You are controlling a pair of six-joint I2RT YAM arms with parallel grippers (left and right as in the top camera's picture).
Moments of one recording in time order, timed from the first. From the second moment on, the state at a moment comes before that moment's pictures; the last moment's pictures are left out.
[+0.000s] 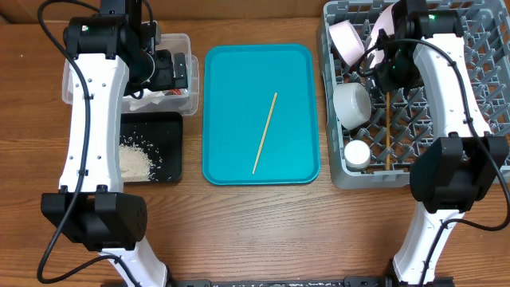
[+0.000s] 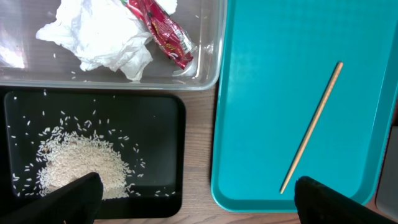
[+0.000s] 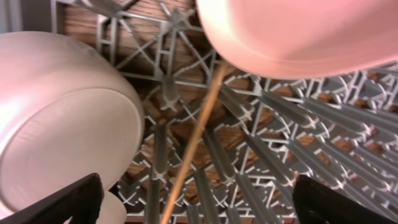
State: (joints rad) left arm -0.01 1.92 2.10 -1.44 0.08 -0.15; right arm 0.00 2.15 2.11 -1.41 0.14 -0.22
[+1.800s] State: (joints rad) left arm -0.01 1.92 2.10 -1.44 0.08 -0.15; right arm 0.55 2.18 1.73 -0.86 -0.02 0.80
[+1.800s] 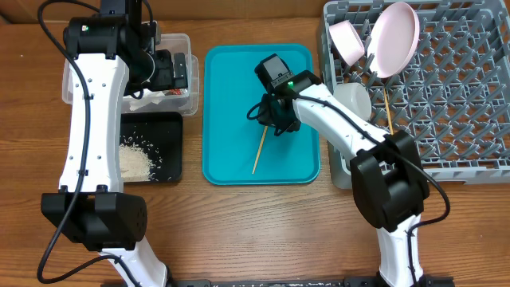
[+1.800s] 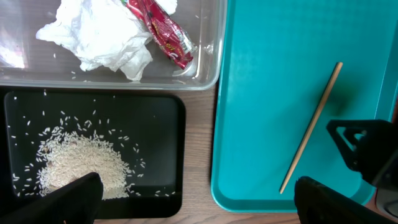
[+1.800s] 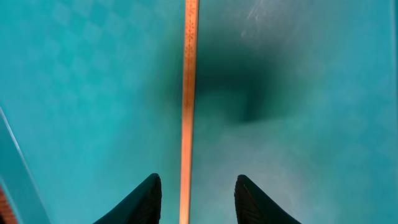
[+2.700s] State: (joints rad) left arm -0.01 1.92 2.10 -1.43 0.08 -0.15; right arm 0.55 2.25 1.76 -0.98 -0.07 0.76
